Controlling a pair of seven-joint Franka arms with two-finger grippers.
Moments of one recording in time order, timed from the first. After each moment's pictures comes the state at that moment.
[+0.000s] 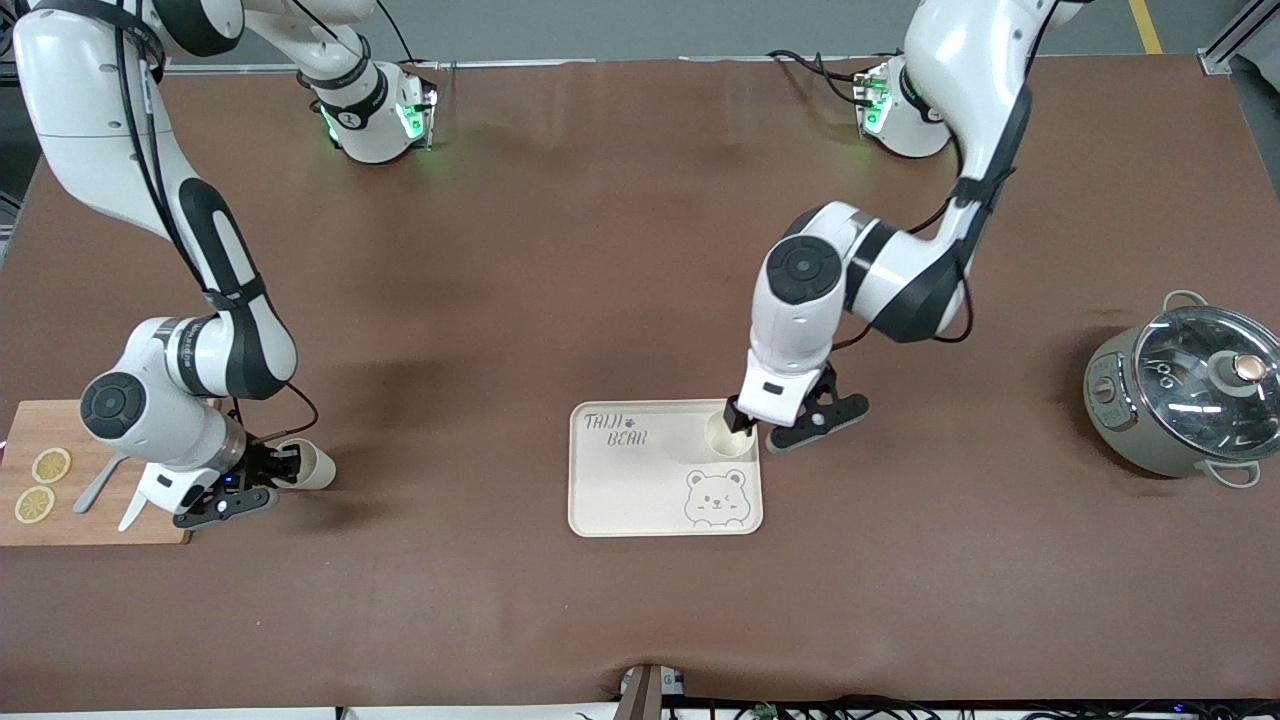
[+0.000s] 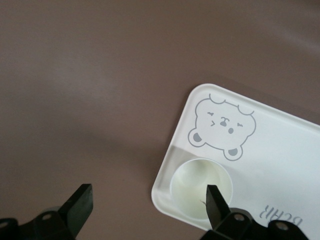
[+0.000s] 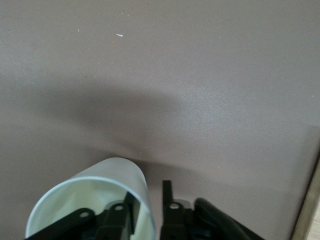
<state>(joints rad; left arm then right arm) -0.48 0.49 -0.07 -1.59 0.20 2.17 -1.03 -0.06 0.66 0.00 -1.69 -0.04 2.42 -0.32</state>
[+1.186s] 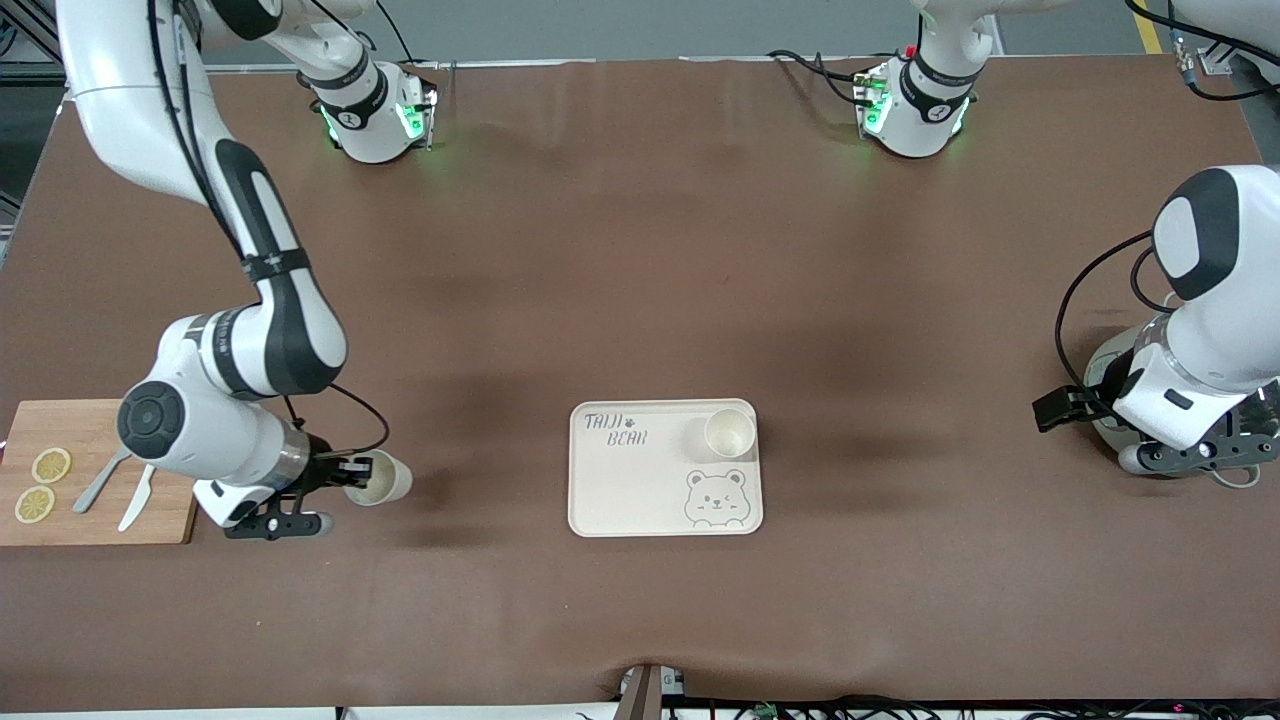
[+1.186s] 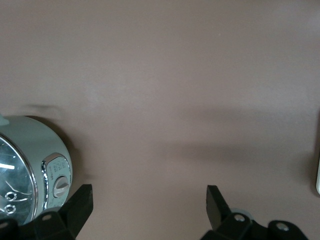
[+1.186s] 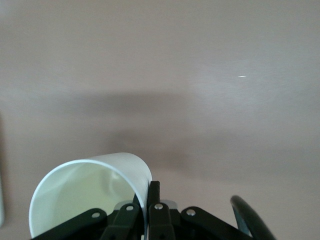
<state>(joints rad) 0.02 0.31 -0.07 -1.58 0.07 1.96 -0.12 0.14 0.65 0.04 -1.44 0.10 2.12 0.14</state>
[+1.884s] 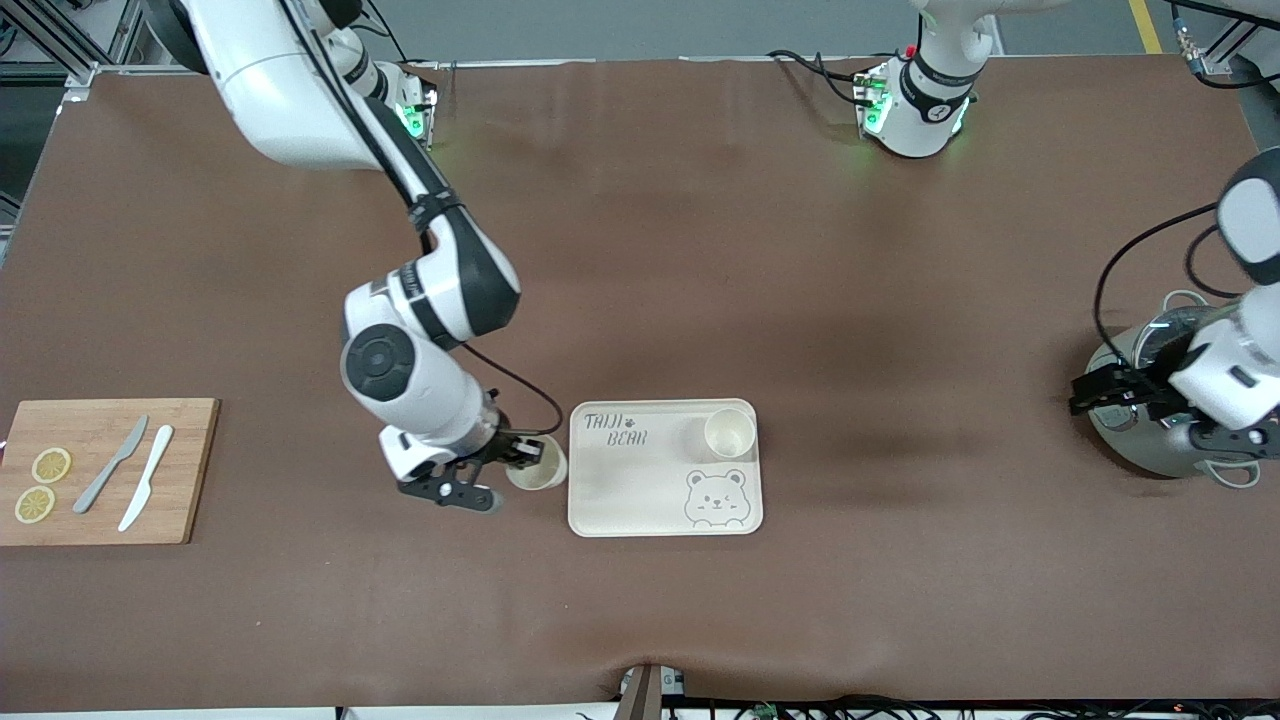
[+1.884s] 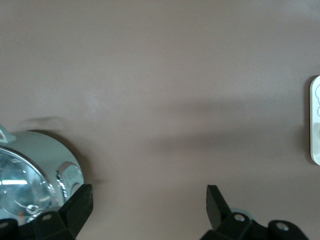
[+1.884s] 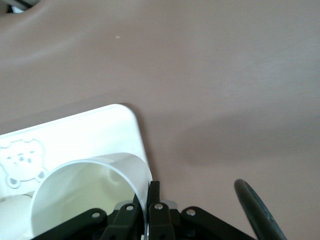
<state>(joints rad) 0.02 0.28 0.07 -1.58 -0.09 1.93 0.20 0.43 0.74 0.04 -1.28 0.10 2.17 0.65</state>
